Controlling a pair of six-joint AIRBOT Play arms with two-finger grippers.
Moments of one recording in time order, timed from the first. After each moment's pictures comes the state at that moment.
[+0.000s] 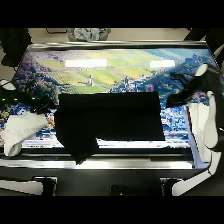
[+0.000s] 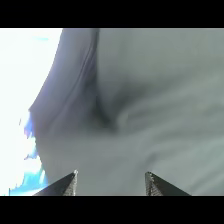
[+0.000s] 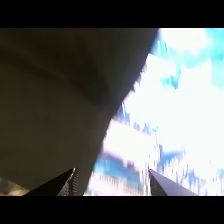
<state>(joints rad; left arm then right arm) 0.29 -1.60 1.39 1.10 -1.44 -1.42 -0.24 -1.81 1.78 -1.32 1.67 1.02</state>
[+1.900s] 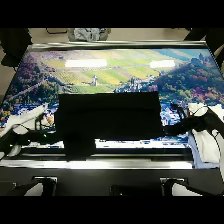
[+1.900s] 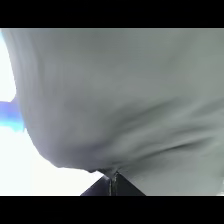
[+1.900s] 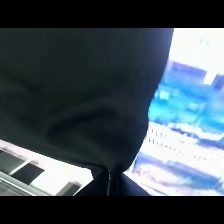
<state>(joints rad) 0.20 -1.08 0.57 0.98 -1.03 -1.28 -0.31 -1.38 0.90 -1.14 1.25 0.94</state>
